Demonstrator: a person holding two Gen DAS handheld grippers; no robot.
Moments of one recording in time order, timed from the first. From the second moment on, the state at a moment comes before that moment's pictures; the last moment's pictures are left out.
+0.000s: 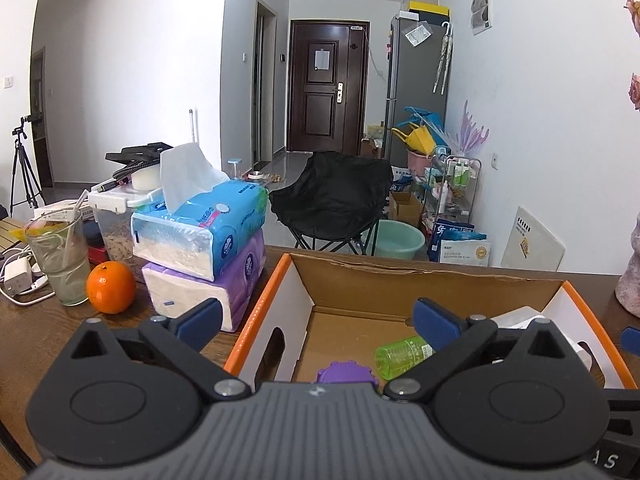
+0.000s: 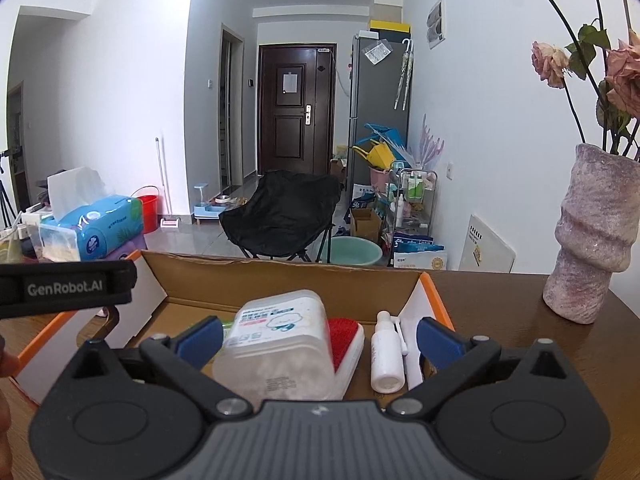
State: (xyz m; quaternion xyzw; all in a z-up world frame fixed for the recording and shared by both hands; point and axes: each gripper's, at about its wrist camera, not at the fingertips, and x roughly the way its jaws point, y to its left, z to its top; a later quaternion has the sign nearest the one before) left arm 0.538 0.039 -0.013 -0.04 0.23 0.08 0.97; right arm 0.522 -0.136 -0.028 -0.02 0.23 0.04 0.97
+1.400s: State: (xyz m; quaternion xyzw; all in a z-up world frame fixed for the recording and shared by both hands) left arm 0.370 0.023 0.011 -0.03 0.22 0.06 0.97; right arm 0.346 -0.178 -0.003 0.00 0.22 0.03 0.98
